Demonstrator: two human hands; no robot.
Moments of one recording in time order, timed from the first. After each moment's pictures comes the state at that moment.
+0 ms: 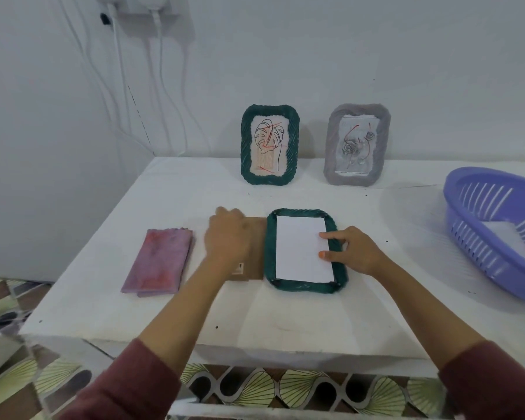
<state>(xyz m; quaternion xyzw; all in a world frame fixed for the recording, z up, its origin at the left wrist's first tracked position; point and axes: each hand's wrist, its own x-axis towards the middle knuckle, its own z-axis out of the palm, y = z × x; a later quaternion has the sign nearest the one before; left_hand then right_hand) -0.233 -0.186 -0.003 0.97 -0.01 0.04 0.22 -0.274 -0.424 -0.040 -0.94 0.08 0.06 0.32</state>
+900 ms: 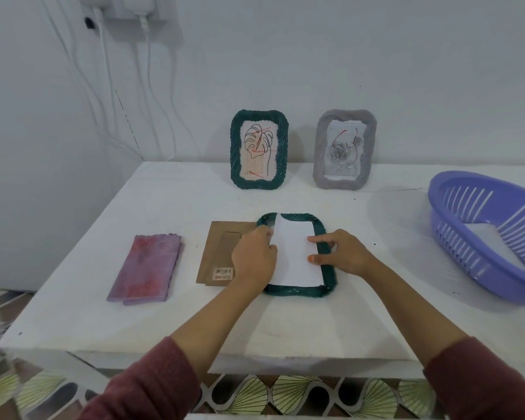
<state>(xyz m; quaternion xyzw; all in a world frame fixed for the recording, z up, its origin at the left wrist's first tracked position) -0.254 -0.240 -0.027 0.95 -0.06 0.03 0.31 -0.273 -0.422 -0.033 -0.94 0.09 0.08 0.33</state>
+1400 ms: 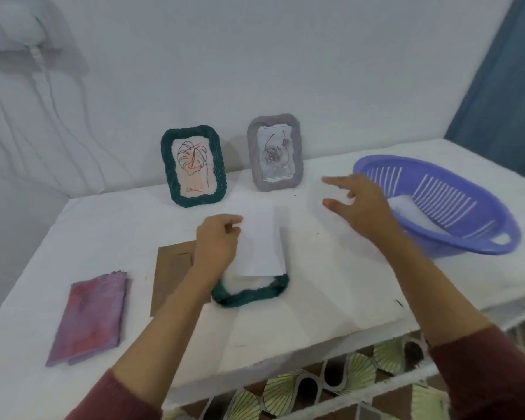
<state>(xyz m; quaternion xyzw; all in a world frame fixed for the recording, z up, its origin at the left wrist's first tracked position) -0.256 -0.259 0.031 0.89 -0.13 0.01 0.44 -0.338 -0.475 0.057 -0.90 0.16 -0.24 0.32</state>
